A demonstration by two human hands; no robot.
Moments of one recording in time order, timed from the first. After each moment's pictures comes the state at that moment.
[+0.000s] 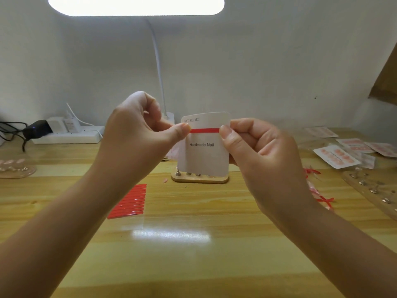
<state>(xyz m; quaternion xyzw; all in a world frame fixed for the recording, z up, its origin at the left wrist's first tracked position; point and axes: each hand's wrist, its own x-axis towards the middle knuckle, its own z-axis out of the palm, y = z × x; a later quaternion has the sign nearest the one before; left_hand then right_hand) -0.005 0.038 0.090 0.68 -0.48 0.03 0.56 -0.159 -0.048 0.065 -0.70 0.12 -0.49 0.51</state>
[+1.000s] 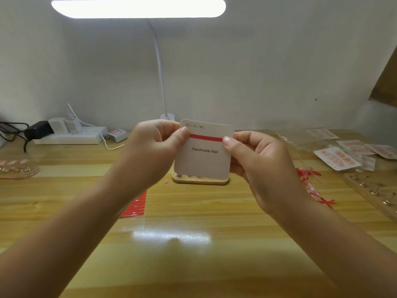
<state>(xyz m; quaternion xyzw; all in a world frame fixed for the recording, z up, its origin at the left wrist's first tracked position) -0.002 0.027 0.072 0.64 -0.50 -0.10 0.58 -0.154 -0.070 0.052 -0.64 0.20 -0.44 0.60</state>
